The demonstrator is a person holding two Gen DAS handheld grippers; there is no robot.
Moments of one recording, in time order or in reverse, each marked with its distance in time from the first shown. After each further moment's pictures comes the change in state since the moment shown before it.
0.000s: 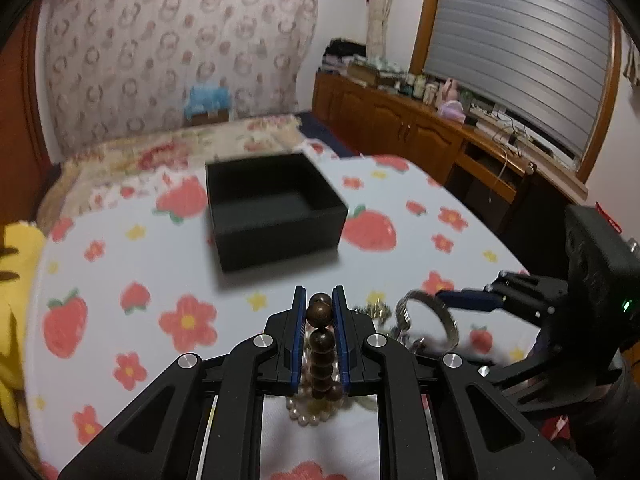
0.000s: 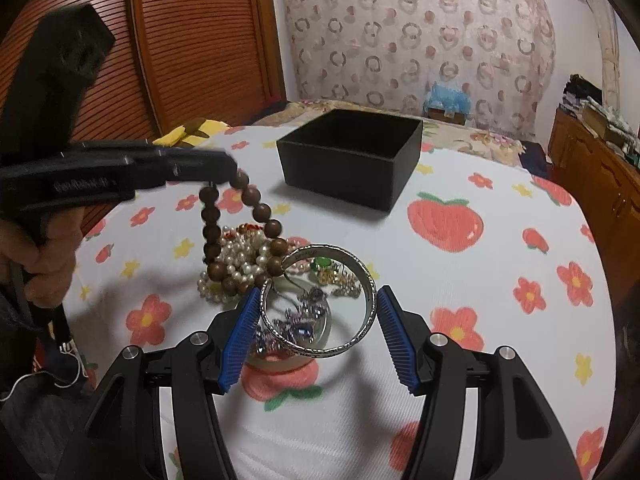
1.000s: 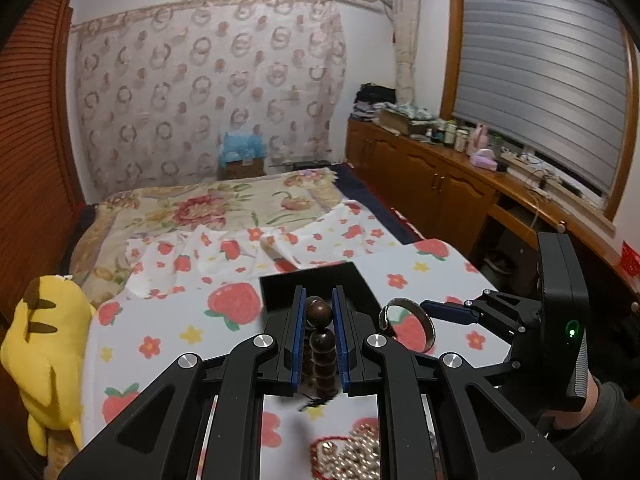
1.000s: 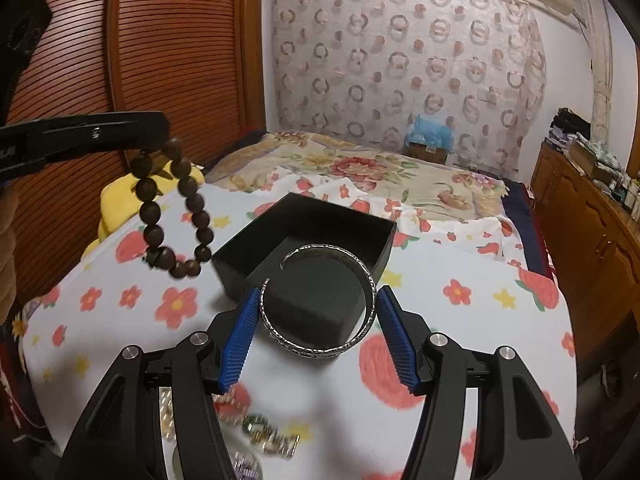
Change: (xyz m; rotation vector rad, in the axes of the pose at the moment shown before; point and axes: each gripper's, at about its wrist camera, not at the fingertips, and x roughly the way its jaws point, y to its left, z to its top) left arm -0.010 0.029 0.094 -0.019 -0.131 0.135; right arm 0.041 -0.037 0.107 -0.028 -0.084 -0.086
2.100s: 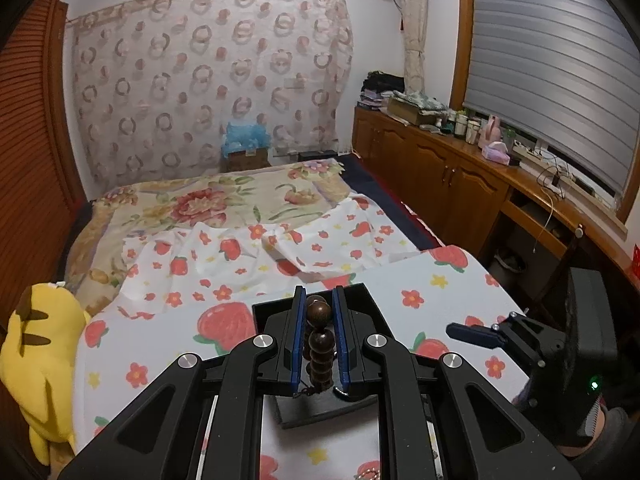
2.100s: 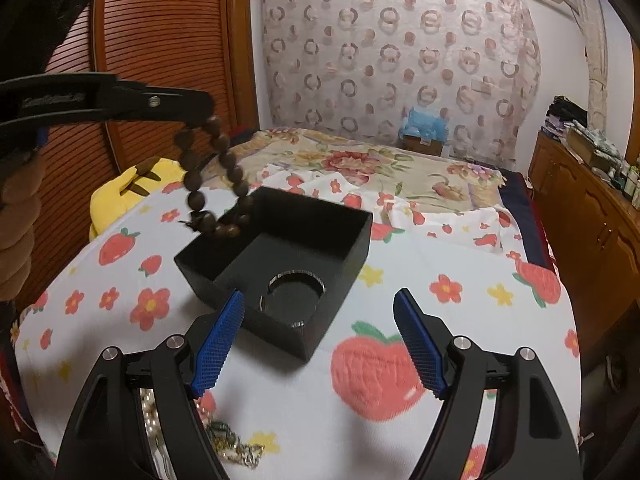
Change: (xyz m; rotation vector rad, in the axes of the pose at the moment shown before) left arm 0.058 -0.009 0.023 0.001 0.050 0.013; right arm 0.012 -0.028 -0.014 0.030 0.006 -0.004
